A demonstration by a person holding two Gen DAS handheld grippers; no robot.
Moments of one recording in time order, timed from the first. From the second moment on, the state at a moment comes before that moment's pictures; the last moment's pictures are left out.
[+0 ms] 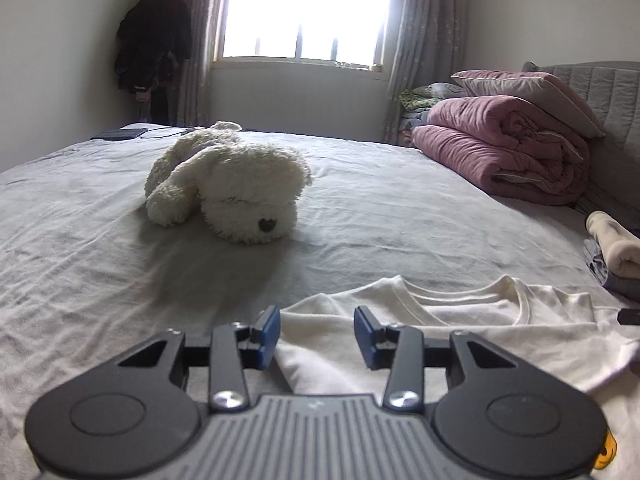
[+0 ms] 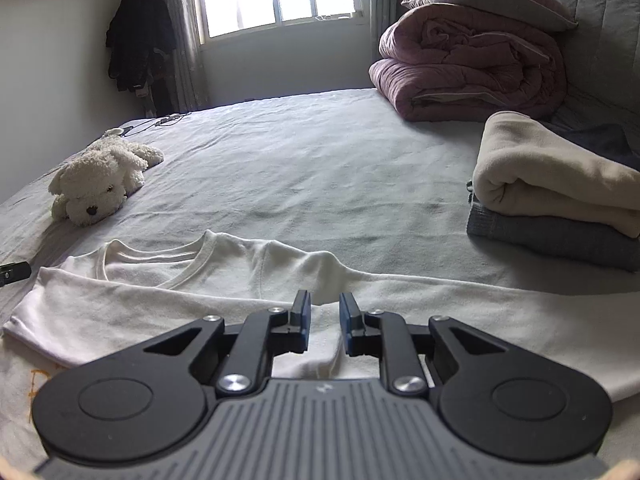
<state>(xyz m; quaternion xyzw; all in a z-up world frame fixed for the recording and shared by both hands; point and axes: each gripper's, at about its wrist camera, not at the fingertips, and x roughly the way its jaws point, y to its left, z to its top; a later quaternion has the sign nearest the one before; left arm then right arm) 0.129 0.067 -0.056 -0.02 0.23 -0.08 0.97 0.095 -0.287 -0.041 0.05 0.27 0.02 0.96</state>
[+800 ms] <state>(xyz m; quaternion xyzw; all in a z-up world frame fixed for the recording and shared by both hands) 0.065 0.058 -0.040 -0.09 0.31 -0.09 0.94 0.036 -0.357 -0.036 0.21 0.29 -0.08 0.93</state>
